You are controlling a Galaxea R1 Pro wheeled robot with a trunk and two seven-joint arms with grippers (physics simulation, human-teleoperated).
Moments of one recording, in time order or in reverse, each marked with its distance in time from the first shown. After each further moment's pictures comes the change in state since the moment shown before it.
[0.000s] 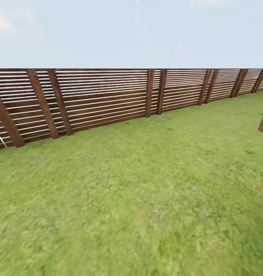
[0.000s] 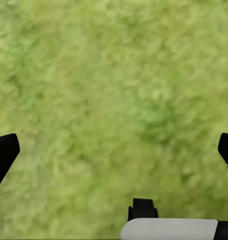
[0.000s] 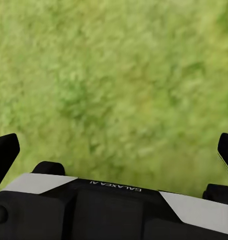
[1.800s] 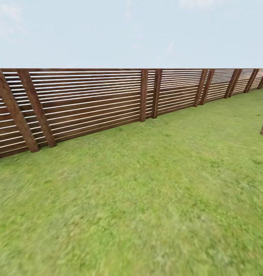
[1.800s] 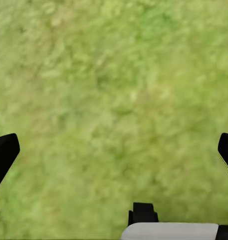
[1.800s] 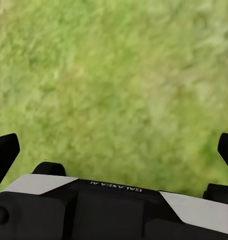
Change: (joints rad) left arm 0.000 0.000 -0.003 0.000 -0.003 -0.017 0.000; right arm 0.000 0.000 -0.001 0.000 -0.005 -0.001 -0.001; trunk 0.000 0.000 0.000
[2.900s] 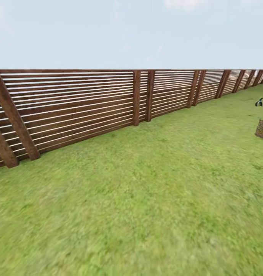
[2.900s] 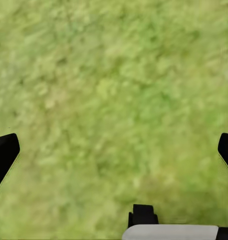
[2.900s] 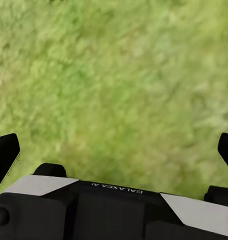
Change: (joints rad) left arm 0.000 0.000 0.000 0.000 0.000 0.000 0.000; right arm 0.000 0.002 0.002 0.000 0.001 0.000 0.001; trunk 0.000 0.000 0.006
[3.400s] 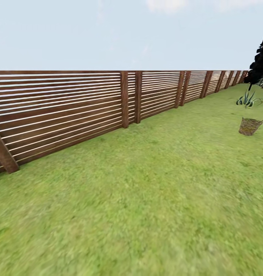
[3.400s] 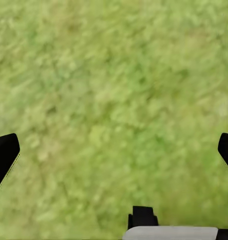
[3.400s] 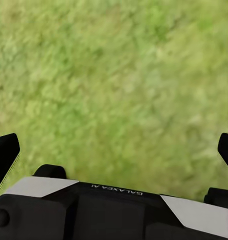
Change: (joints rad) left arm 0.000 0.000 0.000 0.000 0.000 0.000 -0.001; right arm 0.000 0.000 0.000 0.000 0.000 0.000 0.000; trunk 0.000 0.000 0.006
